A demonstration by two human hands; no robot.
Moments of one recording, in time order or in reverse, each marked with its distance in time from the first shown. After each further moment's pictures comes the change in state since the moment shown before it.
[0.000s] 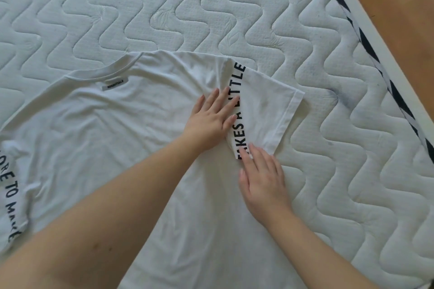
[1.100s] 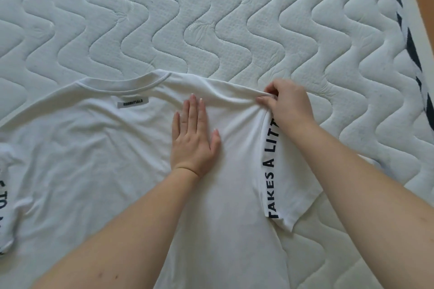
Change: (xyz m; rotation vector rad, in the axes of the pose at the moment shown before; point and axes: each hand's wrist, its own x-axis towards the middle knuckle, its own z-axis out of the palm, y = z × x) left_hand 0.017 -0.069 0.007 -0.095 0.350 -0.468; right_hand 0.293 -0.013 -0.053 0.158 -0.098 0.072
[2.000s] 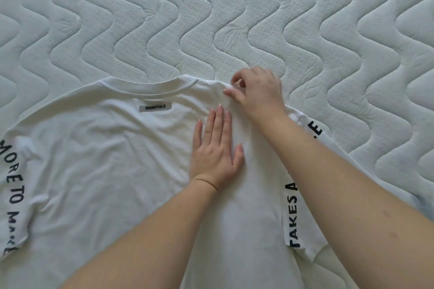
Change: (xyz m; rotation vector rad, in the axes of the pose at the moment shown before) left_hand 0.003 -0.001 0.003 0.074 -0.007 0.035; right_hand 0.044 -0.084 0.067 -0.119 0.062 -0.329
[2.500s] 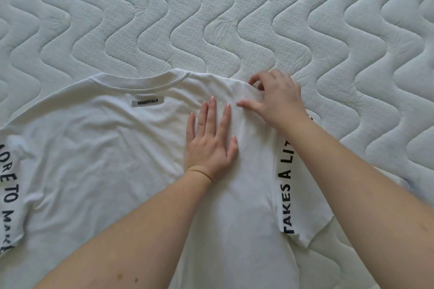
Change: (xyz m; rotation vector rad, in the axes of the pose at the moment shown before) left_hand 0.000 -0.001 0.000 0.003 -0.040 0.010; right_hand -0.032 0.041 -0.026 0.013 -0.061 0.023
